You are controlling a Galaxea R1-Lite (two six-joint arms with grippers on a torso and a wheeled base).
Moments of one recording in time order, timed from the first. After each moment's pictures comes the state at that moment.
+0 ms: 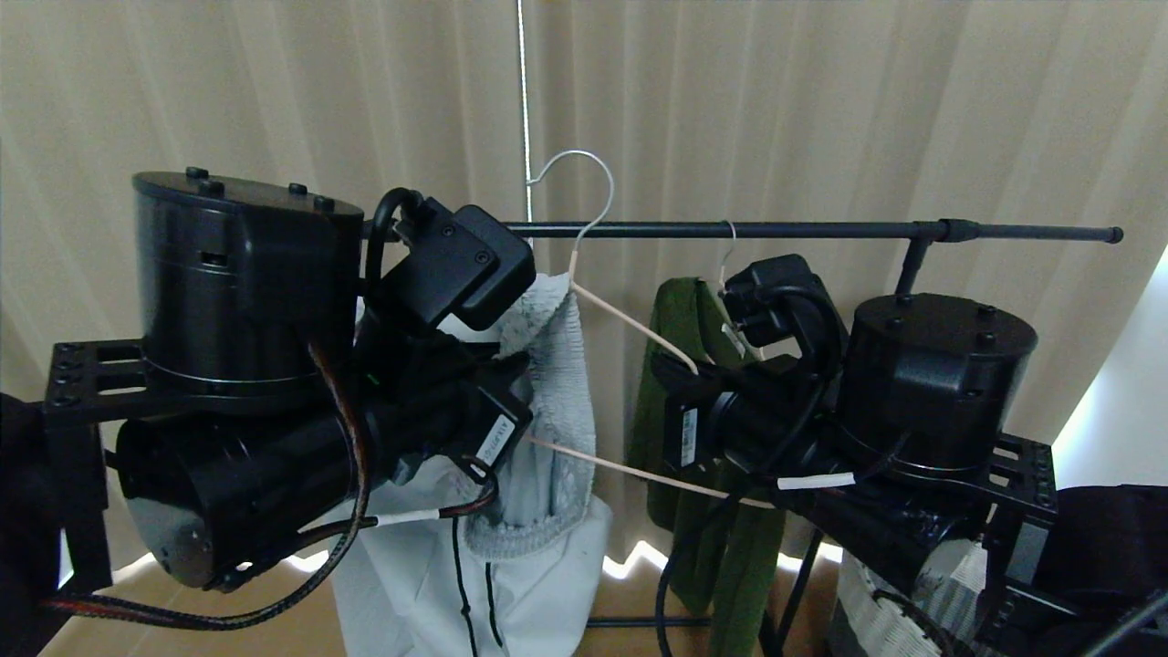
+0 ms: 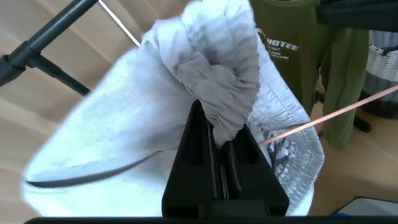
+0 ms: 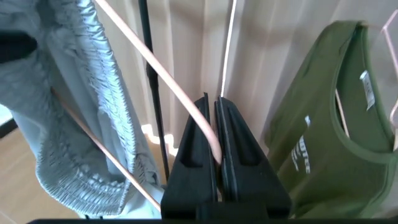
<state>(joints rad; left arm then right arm) -0.80 1.52 -0.96 -0.23 0.34 0.34 0.85 1.74 -0.81 -0.79 -0.39 0.13</state>
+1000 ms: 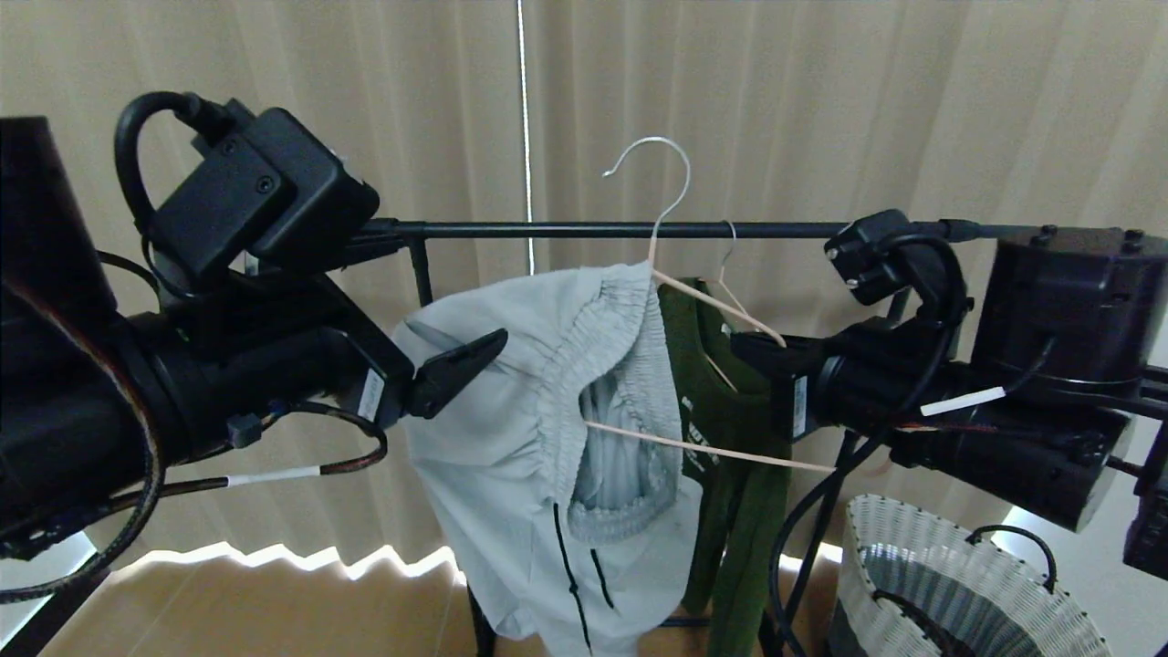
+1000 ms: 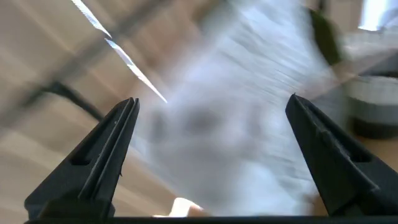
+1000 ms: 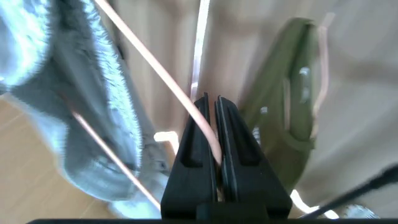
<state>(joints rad) -0.62 1.36 -0.85 -0.42 0.07 0.53 0.65 1.57 -0.81 -0.55 -0.16 0.03</state>
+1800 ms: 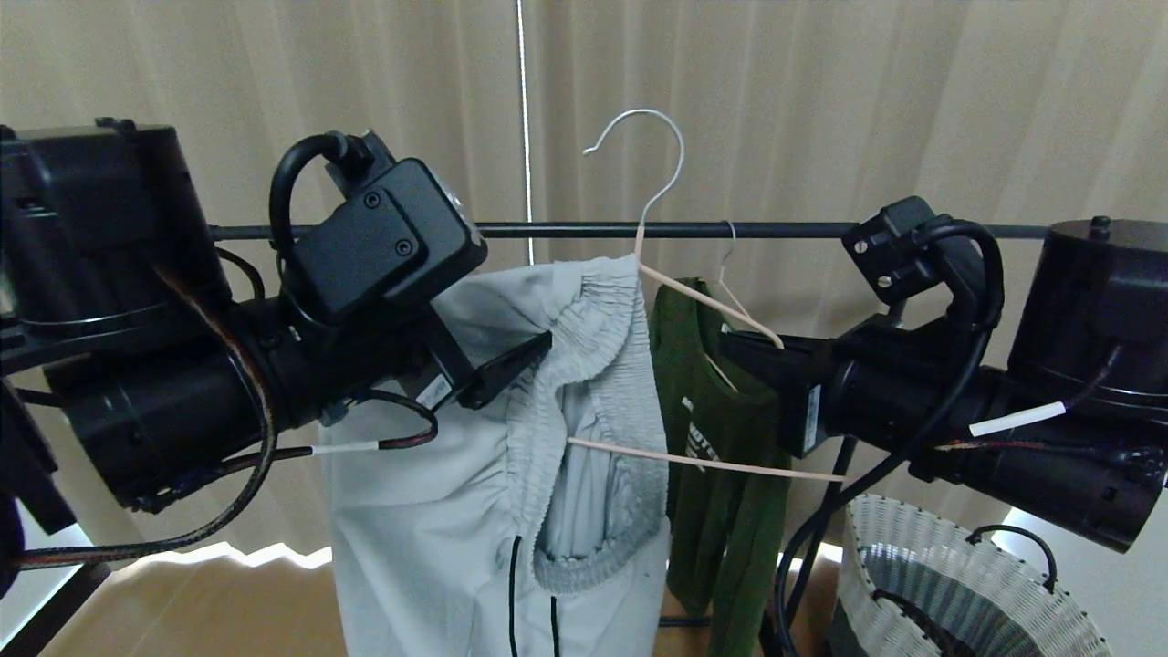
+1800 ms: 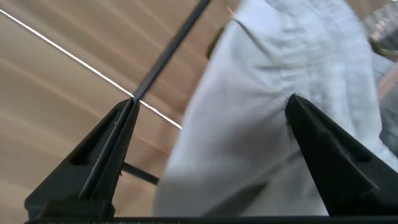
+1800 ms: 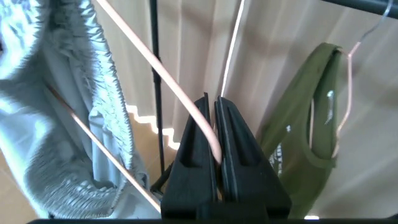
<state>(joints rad) -0.63 1.48 -0.89 -0.54 0.01 0.78 0.70 1.53 -0.80 -0.55 -0.10 0.04</state>
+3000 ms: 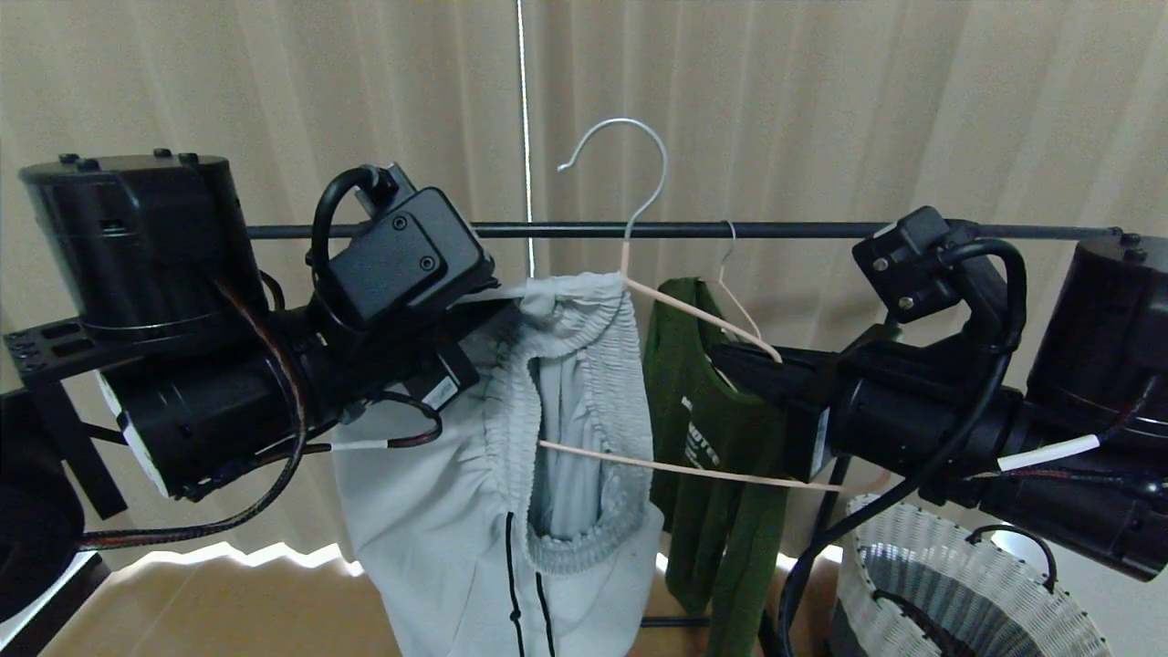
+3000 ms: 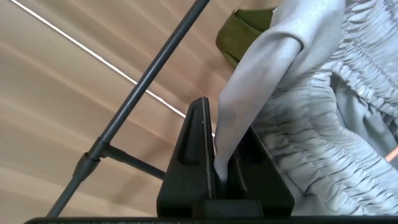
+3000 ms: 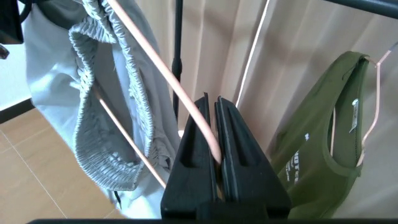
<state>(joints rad) -0.60 1.53 -0.87 -0.55 0.01 0.78 0.74 1.51 -0.75 -0.62 -0.06 0.03</state>
